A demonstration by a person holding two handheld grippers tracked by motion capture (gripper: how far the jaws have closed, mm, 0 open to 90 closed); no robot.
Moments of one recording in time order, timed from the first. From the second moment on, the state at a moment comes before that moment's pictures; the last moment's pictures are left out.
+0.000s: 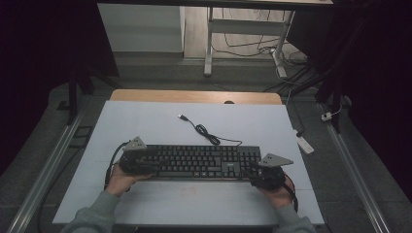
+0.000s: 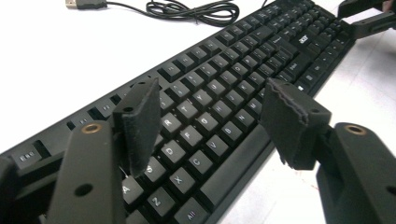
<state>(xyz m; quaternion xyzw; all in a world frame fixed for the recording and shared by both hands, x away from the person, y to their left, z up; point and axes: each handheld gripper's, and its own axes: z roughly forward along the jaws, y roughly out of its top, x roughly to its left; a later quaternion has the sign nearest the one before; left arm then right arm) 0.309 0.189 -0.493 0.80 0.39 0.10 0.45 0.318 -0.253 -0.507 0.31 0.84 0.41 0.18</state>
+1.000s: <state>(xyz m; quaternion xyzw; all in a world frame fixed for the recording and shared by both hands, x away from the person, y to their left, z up) 0.344 0.169 -0.516 0.84 0.40 0.11 0.36 0.318 -0.253 -0.508 0.31 0.84 0.41 0.18</state>
